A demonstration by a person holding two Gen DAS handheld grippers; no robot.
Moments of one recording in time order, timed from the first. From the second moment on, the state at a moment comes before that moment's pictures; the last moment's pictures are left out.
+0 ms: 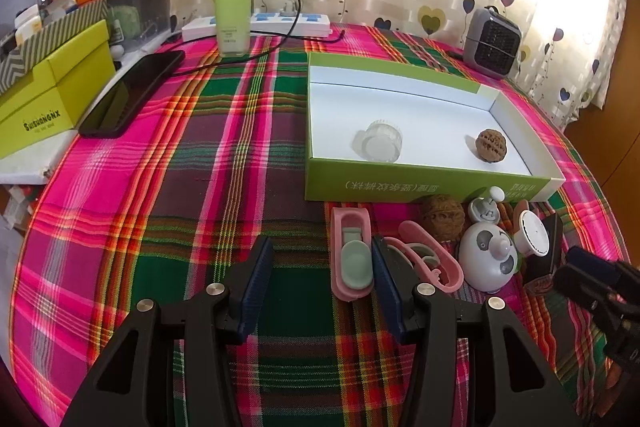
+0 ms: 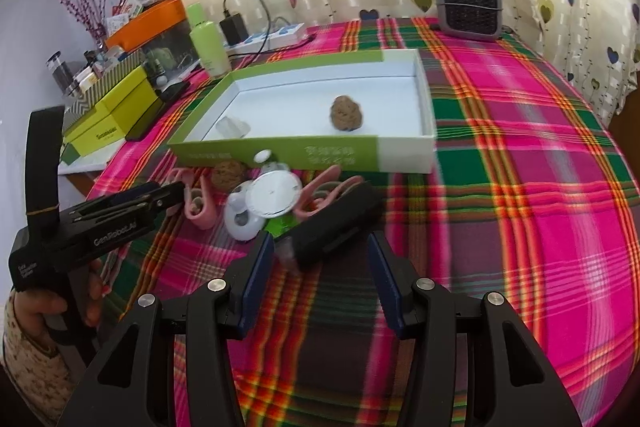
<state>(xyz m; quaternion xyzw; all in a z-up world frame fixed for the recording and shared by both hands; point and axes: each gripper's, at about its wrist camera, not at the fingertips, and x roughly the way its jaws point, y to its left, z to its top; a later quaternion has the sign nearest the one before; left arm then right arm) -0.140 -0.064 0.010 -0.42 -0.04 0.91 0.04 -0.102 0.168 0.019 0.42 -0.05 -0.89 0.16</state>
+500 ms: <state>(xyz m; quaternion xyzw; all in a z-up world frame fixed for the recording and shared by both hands) -0.140 -0.066 0.010 -0.42 -0.04 0.91 0.04 -0.104 0.168 0.014 0.43 -0.03 -0.89 0.10</state>
